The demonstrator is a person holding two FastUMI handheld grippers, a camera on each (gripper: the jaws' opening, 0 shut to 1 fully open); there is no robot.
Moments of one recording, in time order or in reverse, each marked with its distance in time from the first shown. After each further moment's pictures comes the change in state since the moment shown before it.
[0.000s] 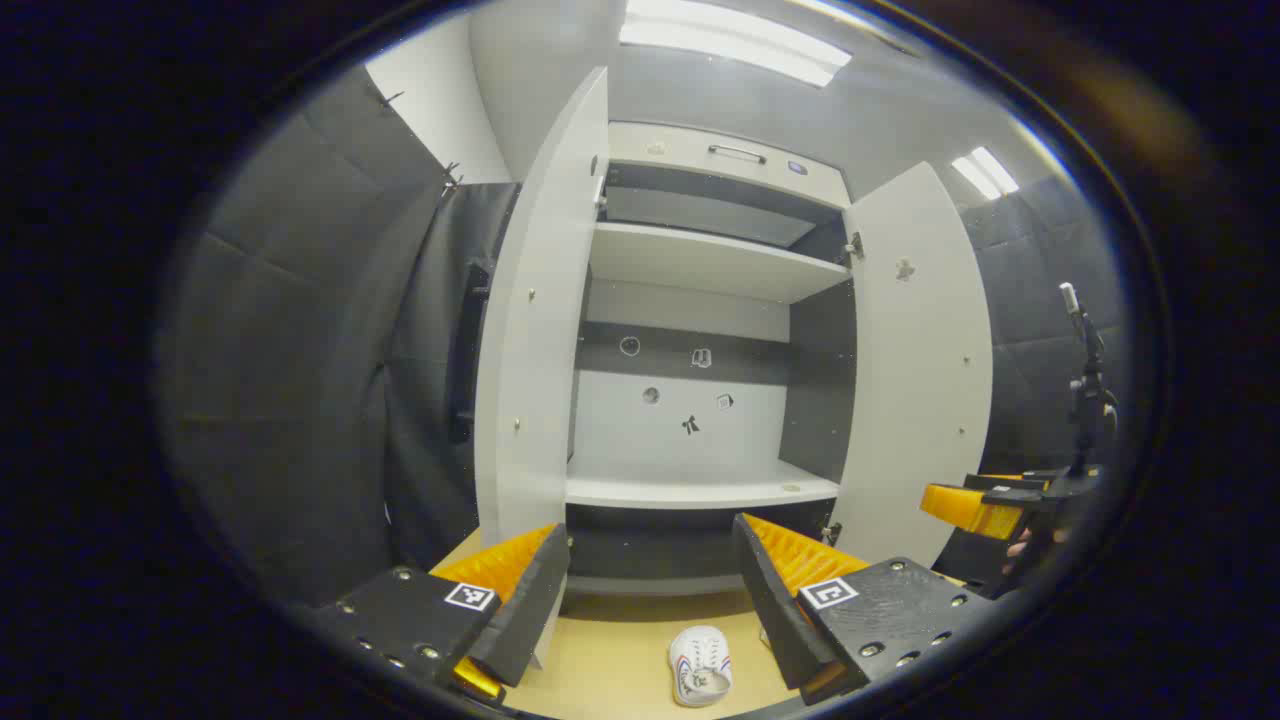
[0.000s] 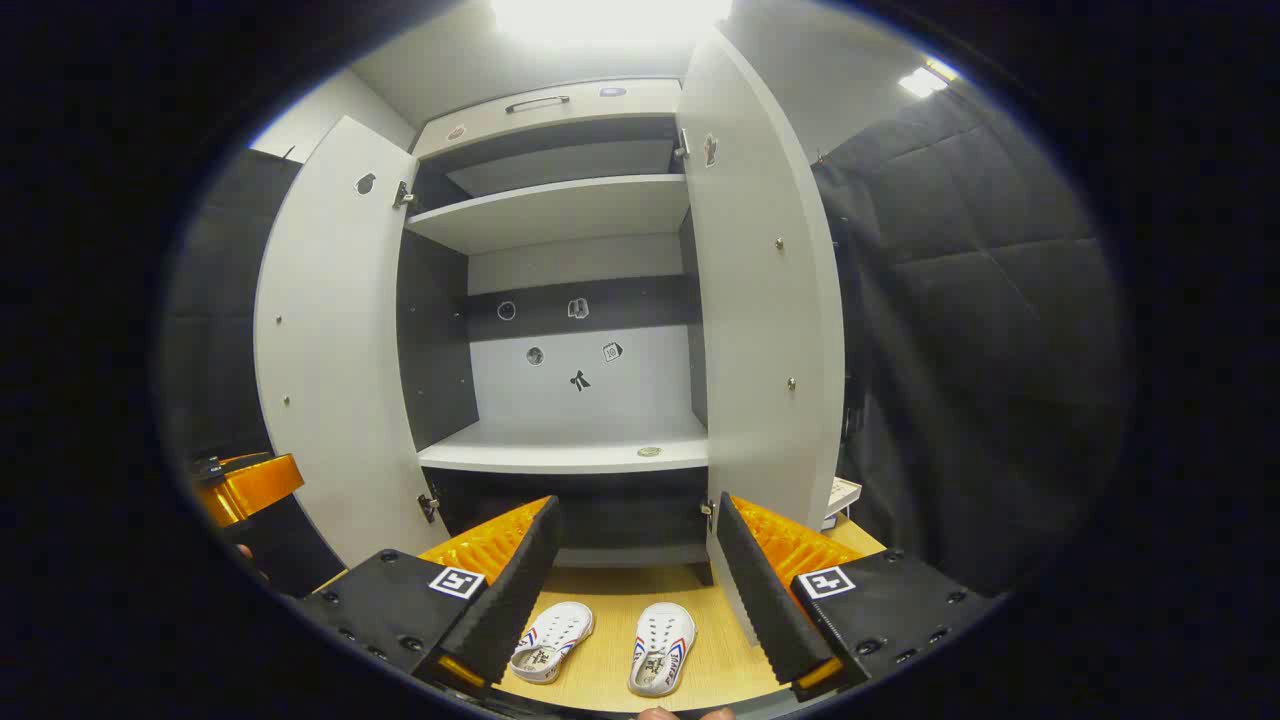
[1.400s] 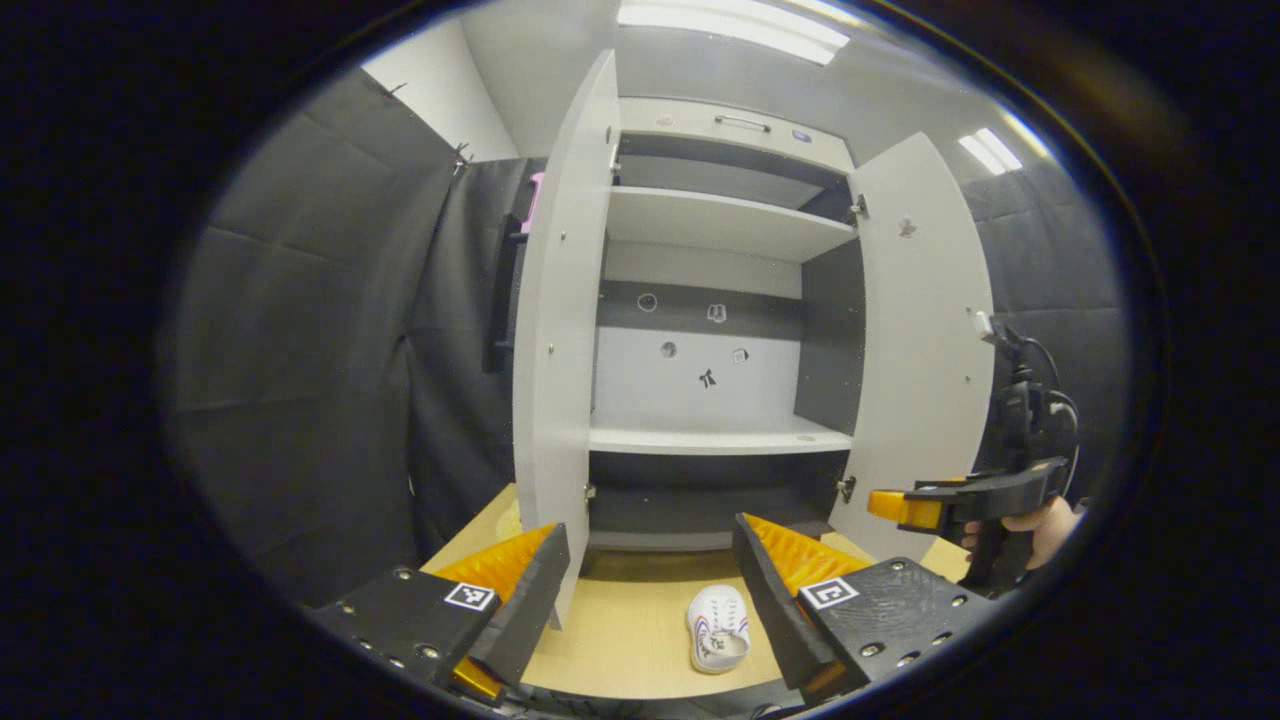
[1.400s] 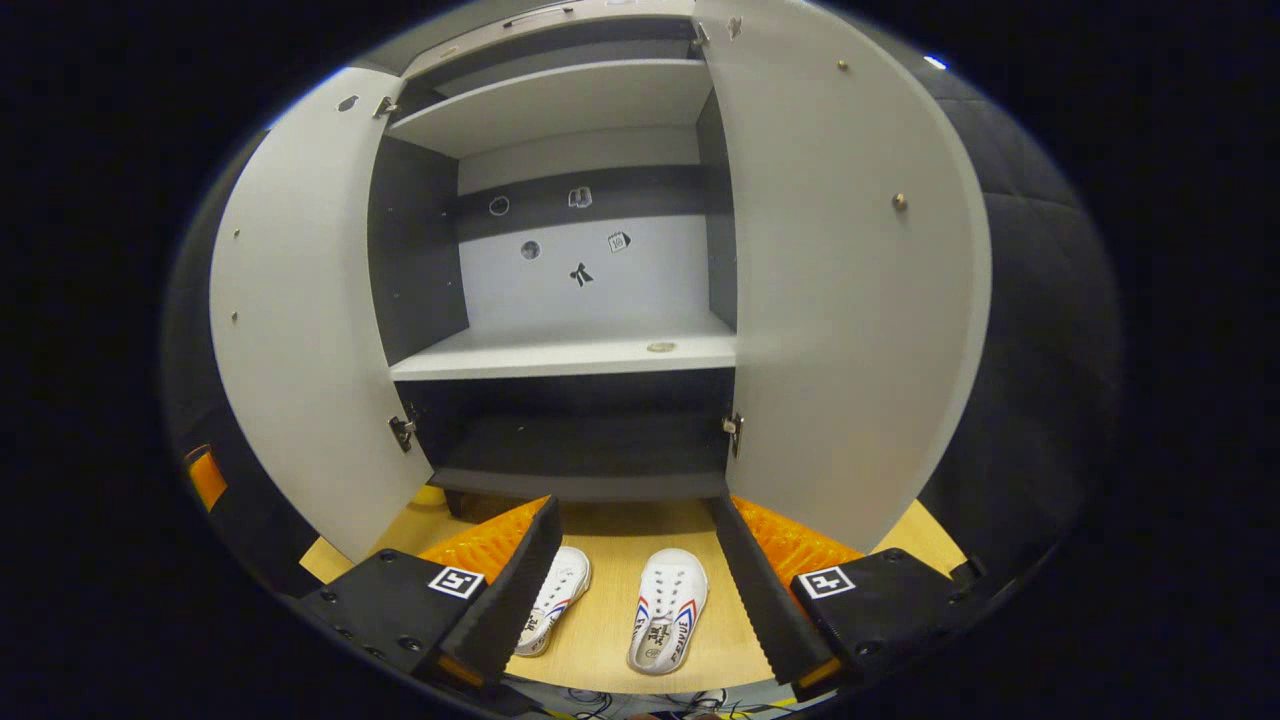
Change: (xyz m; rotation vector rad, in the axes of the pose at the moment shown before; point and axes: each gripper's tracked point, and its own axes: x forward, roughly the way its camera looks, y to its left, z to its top) left arm -0.036 0.007 -0.052 0.010 0.120 0.031; right arm 0.067 0.014 -0.110 0.005 0.329 0.039
